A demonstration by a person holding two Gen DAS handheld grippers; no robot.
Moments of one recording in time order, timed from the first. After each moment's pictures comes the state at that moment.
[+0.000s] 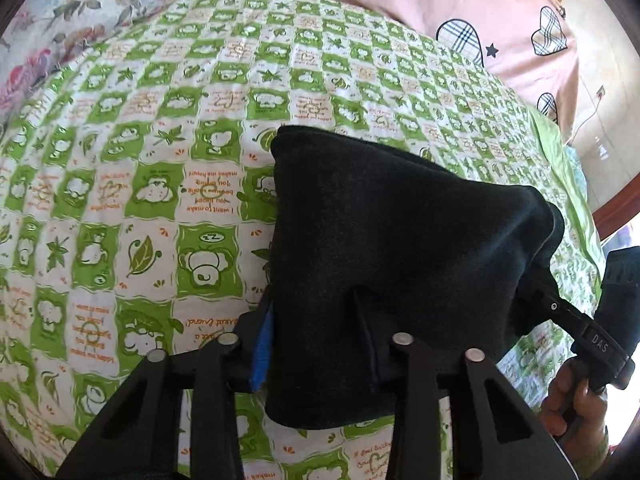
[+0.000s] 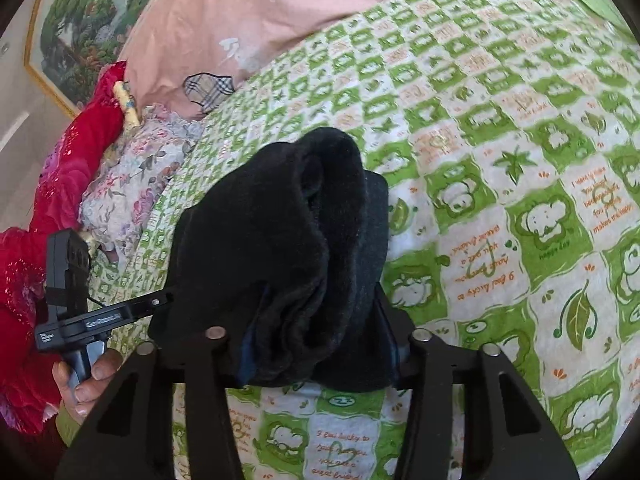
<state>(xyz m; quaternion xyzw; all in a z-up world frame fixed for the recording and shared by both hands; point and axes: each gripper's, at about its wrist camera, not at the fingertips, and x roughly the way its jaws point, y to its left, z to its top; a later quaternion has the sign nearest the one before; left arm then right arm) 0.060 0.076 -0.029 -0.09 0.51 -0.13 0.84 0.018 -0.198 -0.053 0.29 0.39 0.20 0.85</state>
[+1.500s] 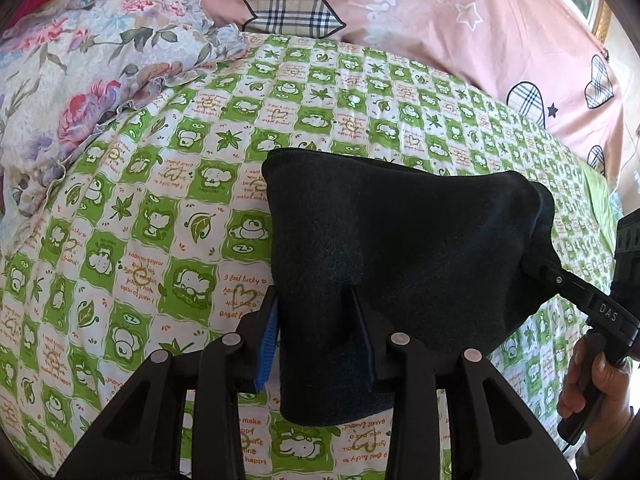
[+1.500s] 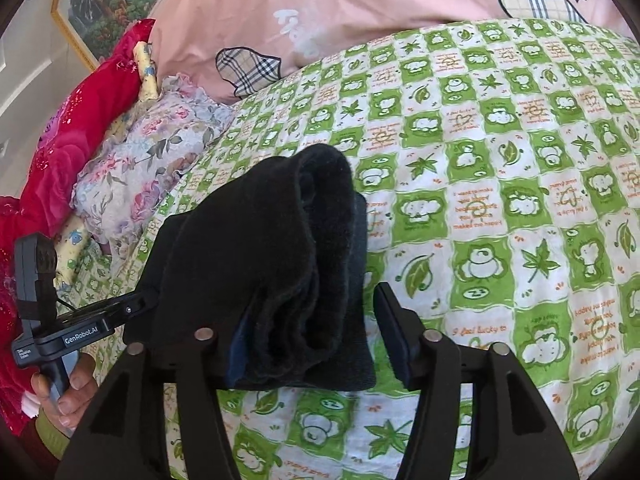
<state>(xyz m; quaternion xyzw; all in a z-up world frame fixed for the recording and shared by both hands) 0.115 0.156 -0.007 -0.08 0.47 -0.03 0.88 0.145 -0.126 -0.026 0.21 0.38 0.25 0.86</state>
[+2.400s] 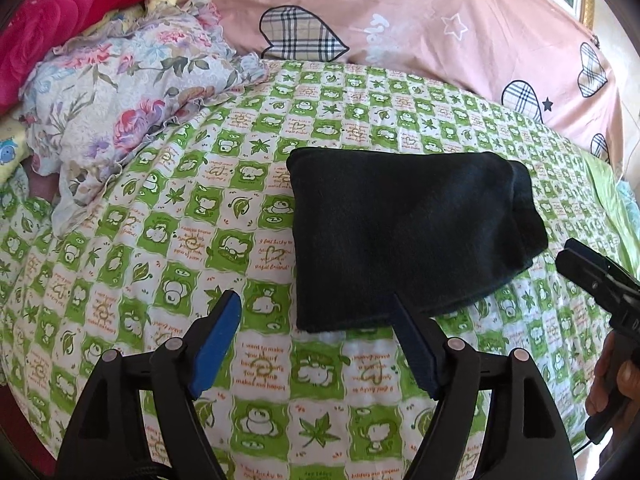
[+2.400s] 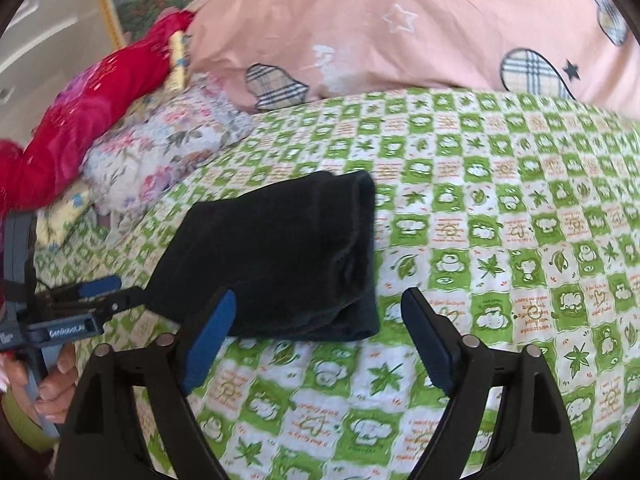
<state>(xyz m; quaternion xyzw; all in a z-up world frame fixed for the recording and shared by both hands) 0.042 0.146 0.018 -0.04 0.43 0.01 0.90 0.067 -0.112 0.020 0.11 0.33 0.23 0.91</state>
